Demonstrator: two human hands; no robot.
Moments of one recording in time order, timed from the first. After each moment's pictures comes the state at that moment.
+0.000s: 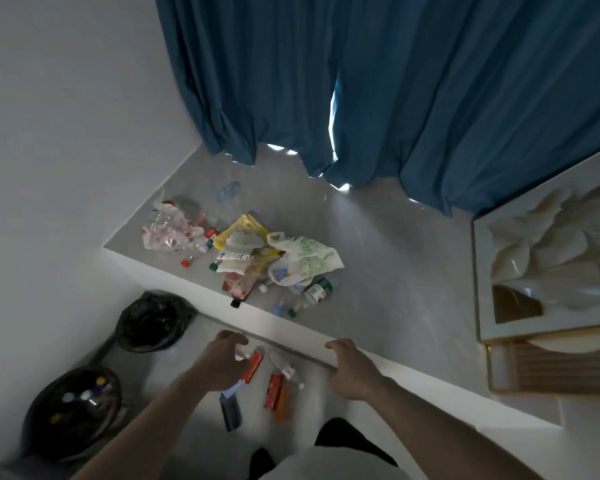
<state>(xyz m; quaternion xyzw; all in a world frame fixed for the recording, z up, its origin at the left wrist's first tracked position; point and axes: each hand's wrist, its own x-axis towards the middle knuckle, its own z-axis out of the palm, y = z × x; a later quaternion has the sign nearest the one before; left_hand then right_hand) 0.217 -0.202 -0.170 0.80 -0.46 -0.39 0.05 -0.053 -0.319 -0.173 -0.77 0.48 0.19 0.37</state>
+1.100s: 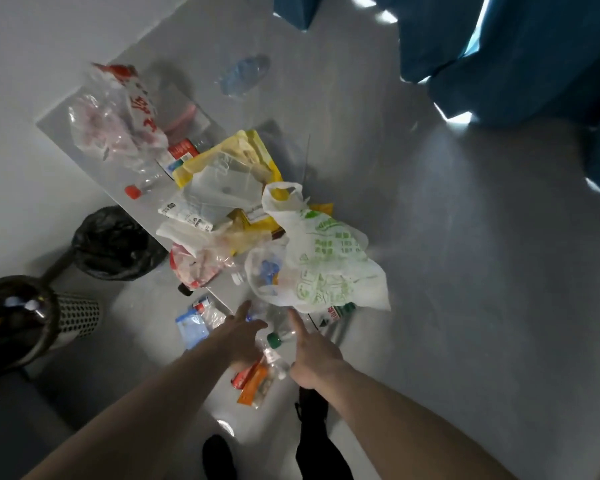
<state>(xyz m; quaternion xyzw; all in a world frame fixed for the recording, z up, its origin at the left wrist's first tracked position) 0.222 -0.462 -0.474 0.78 -0.36 -0.49 -0.12 0.079 -0.569 -0.470 -0.77 0.33 0.40 0.37</state>
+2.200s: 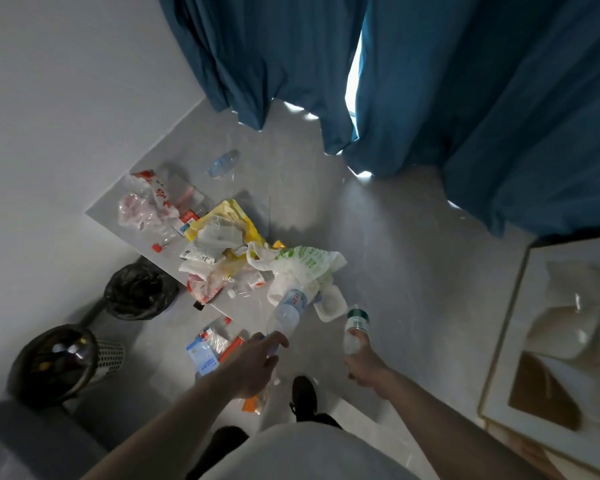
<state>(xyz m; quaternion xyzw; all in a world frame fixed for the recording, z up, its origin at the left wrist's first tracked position) 0.093 -0.445 -0.203 0.78 -0.44 -0.45 0.04 -0.115 -0.606 -0.280 -0.54 0.59 0.23 0.56</state>
